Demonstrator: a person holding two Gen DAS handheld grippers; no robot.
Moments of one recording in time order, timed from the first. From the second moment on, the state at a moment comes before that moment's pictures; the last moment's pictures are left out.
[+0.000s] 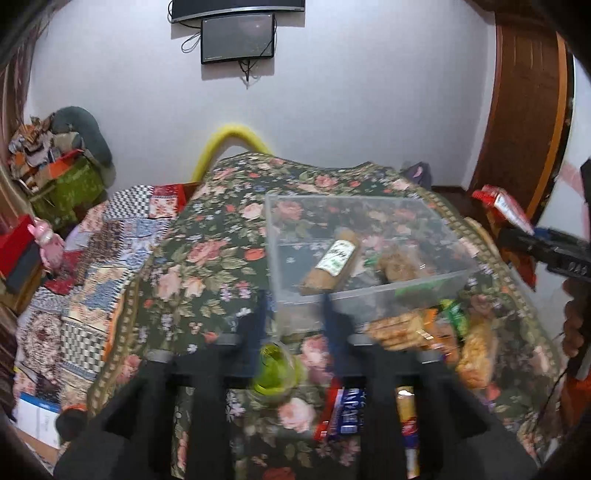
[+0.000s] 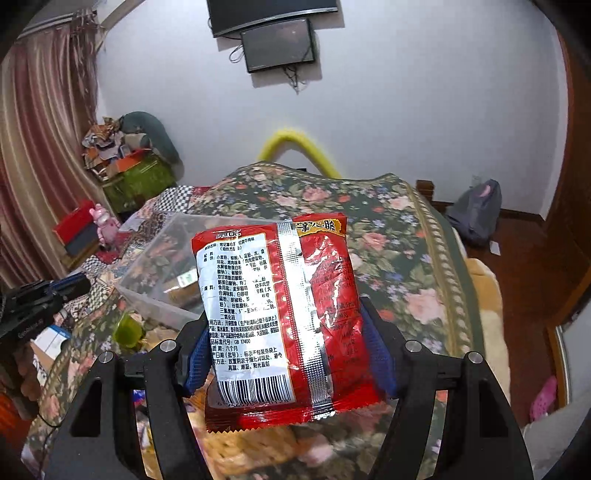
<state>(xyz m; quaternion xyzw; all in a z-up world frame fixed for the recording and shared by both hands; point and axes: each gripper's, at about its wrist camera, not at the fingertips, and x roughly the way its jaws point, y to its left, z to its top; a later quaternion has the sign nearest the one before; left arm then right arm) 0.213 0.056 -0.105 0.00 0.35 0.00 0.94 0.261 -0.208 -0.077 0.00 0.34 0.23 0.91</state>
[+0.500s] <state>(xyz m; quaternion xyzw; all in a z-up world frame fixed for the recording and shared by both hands) 0.216 0.071 -0.213 -0.04 0.45 0.00 0.89 0.261 -0.201 -0.091 0.00 0.37 0.24 0.90</state>
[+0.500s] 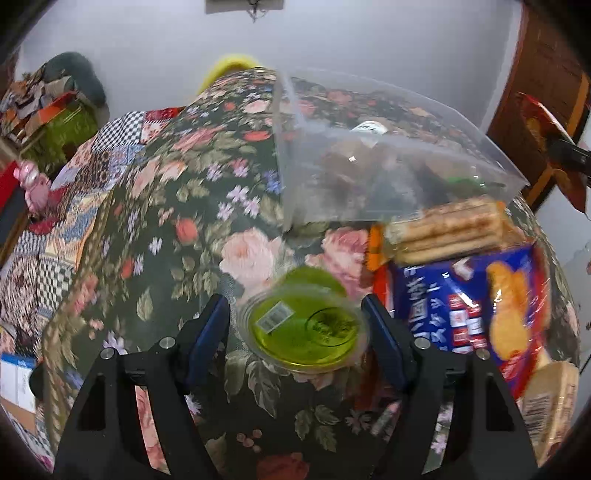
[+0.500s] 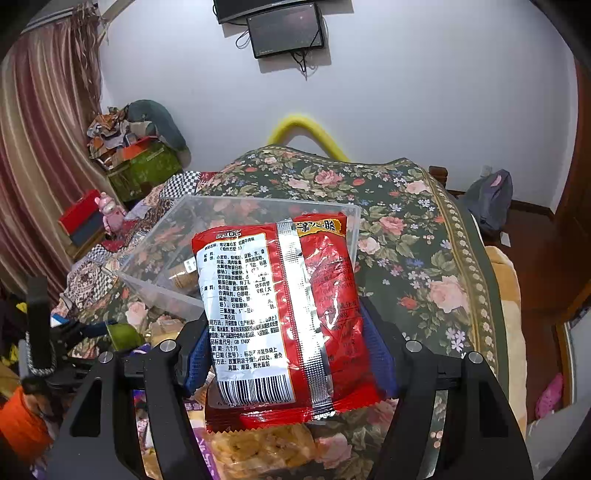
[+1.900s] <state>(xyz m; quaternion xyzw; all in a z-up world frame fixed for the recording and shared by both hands) 0.293 0.047 -0.129 -0.02 0.36 0.00 0.93 0.306 -0.115 -0.099 -0.06 0.40 0.25 0.88</state>
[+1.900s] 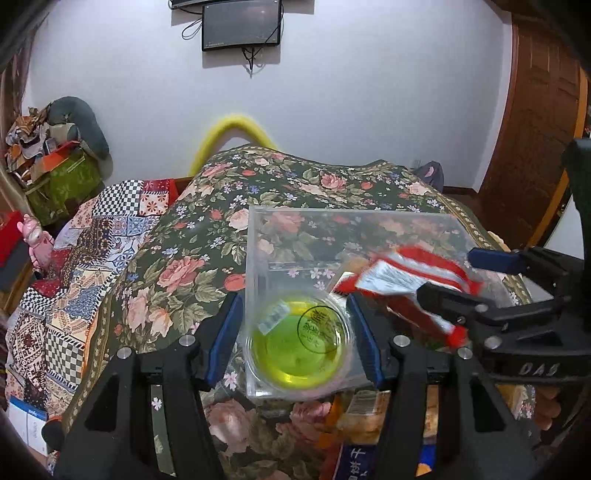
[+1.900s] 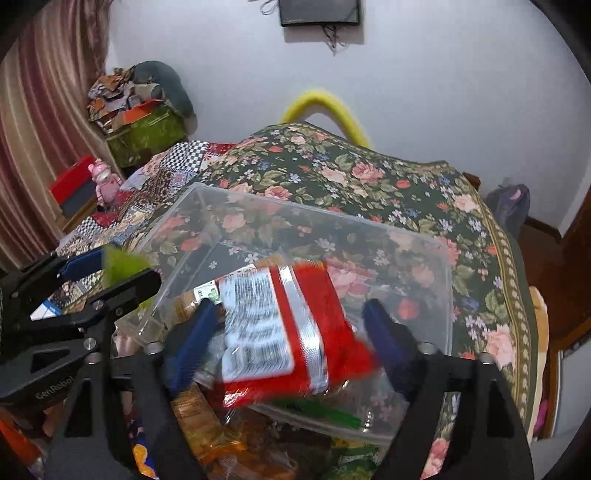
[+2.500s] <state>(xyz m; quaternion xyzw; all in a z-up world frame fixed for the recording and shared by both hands) 0.204 0.013 -0.120 -0.01 0.37 -0.08 0.92 0.233 -0.169 -0.072 -0.04 0.36 0.24 0.90</state>
